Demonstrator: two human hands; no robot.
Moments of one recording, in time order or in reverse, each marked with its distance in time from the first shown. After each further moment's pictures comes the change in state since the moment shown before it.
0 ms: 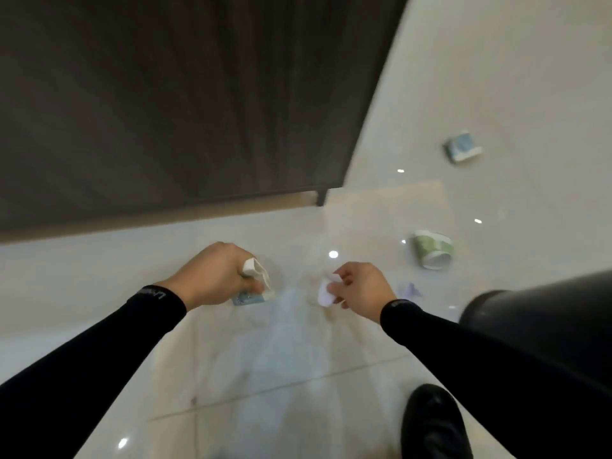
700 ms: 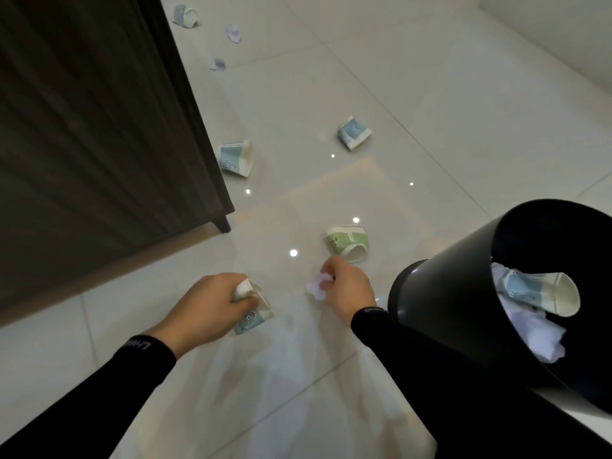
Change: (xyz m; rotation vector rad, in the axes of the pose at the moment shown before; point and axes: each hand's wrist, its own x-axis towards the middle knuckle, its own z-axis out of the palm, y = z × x) left_hand 0.058 0.101 0.046 -0.014 -0.051 0.181; right_hand 0.008 0.070 -0.065 -0.053 0.364 0.154
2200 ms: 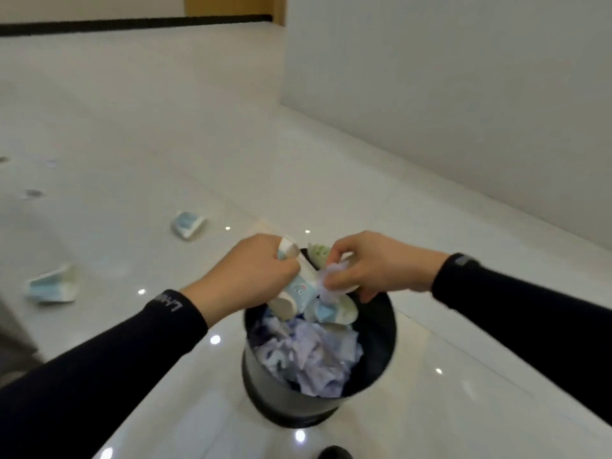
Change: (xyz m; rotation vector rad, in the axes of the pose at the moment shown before) left_hand 0.016 0.354 0.016 -0.049 -0.114 0.509; right_hand -0.137 0.063 -0.333 0.055 -0.009 0.031
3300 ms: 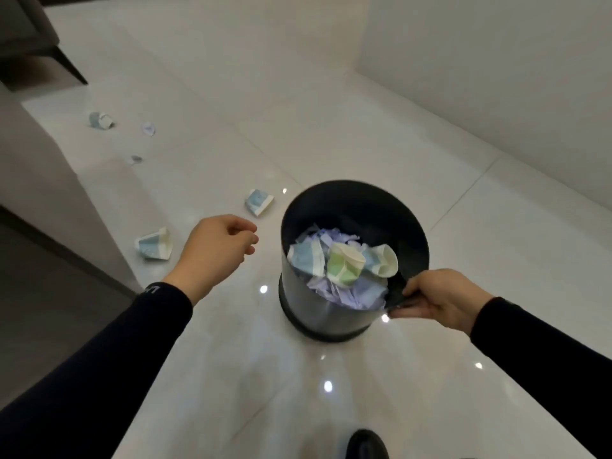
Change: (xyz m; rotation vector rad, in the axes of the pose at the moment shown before) left_hand -0.014 -0.080 -0.092 -0.371 0.382 -0.461; right_hand 0.045 0.008 0.012 0.869 0.097 0.582
